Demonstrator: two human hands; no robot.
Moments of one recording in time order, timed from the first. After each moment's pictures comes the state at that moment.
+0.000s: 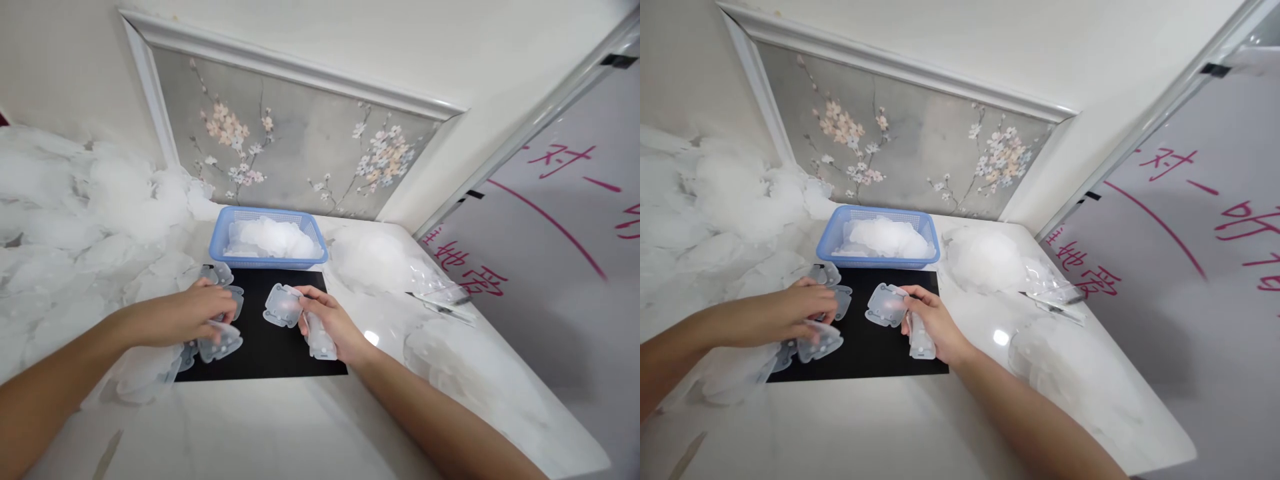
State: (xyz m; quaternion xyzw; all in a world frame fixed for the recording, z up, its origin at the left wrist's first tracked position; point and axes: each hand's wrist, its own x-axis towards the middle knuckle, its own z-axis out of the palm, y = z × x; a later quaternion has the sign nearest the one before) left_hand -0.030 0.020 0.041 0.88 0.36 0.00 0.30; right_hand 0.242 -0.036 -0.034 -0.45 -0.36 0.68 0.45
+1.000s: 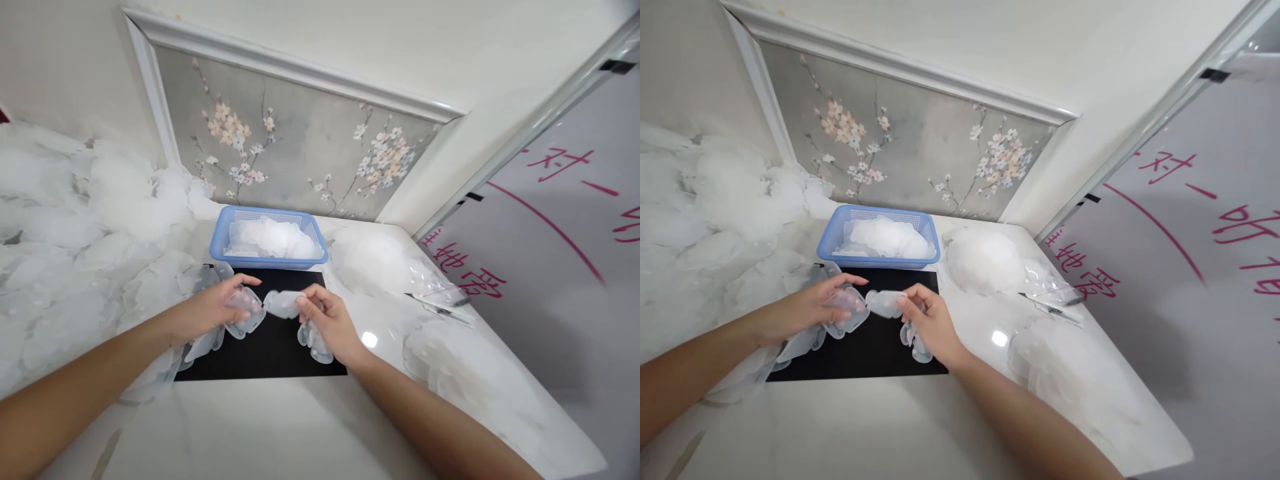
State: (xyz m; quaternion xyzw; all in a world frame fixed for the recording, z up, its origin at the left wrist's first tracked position) left_hand -0.002 0.011 0.016 0.64 0.47 0.12 0.59; right_hand 0.237 -0.041 -0.030 -0.49 -0.54 0.47 0.49
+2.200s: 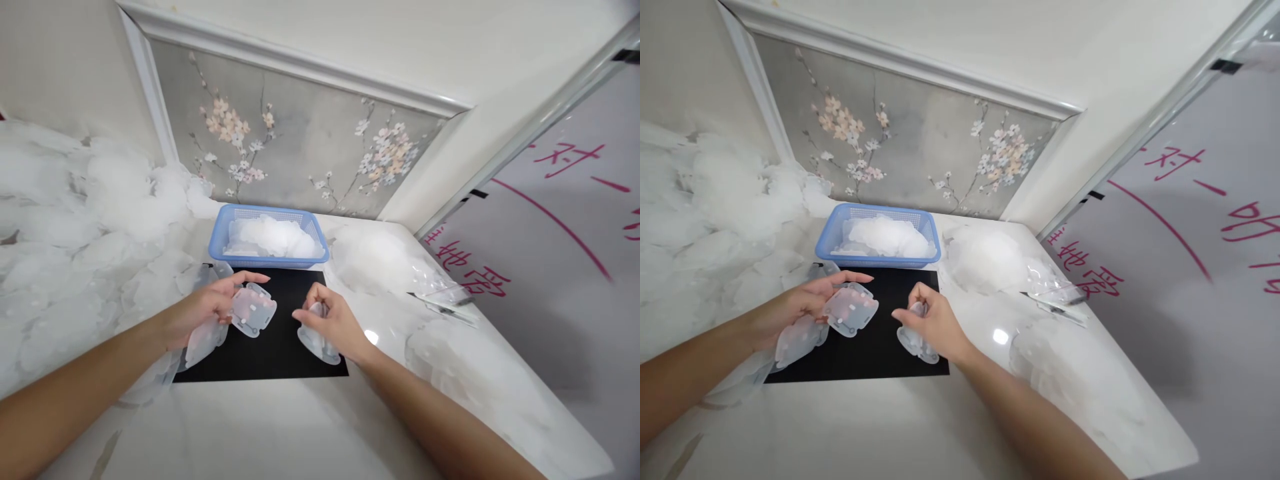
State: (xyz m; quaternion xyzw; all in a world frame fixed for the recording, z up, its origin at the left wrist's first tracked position) left_hand 0.005 0.007 0.032 0.54 0.44 0.17 0.70; right_hand 0.248 -0.040 -0.031 -0.51 -0.56 0.47 0.45
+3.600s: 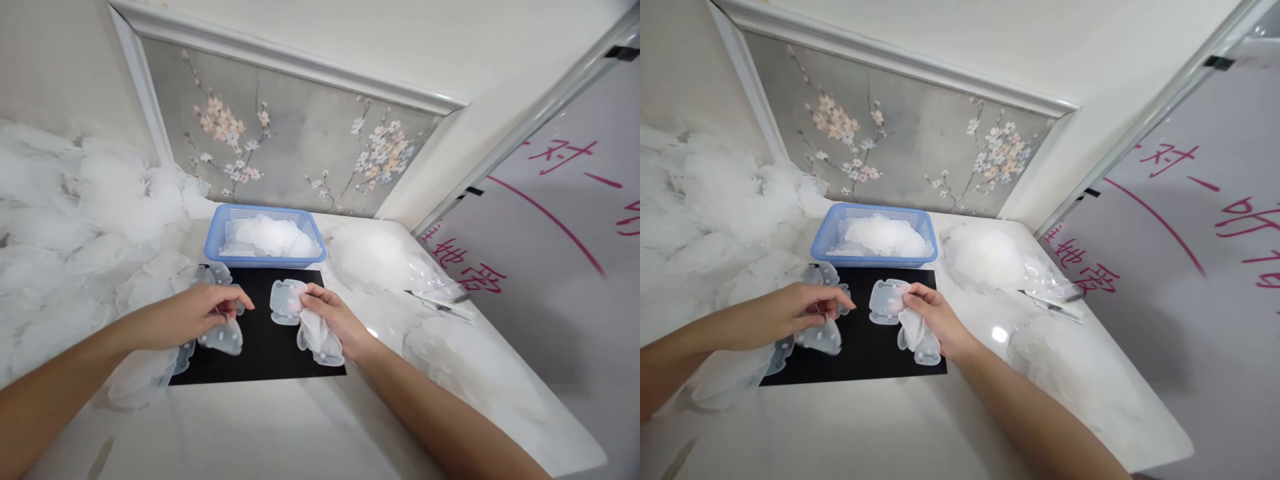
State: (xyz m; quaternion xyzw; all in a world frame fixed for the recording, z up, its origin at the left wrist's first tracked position) left_hand -0.016 0.017 0.036 0.79 0.42 0.05 0.44; right_hand 0.250 -0.033 -0.029 -0.44 -0.34 0.68 0.47
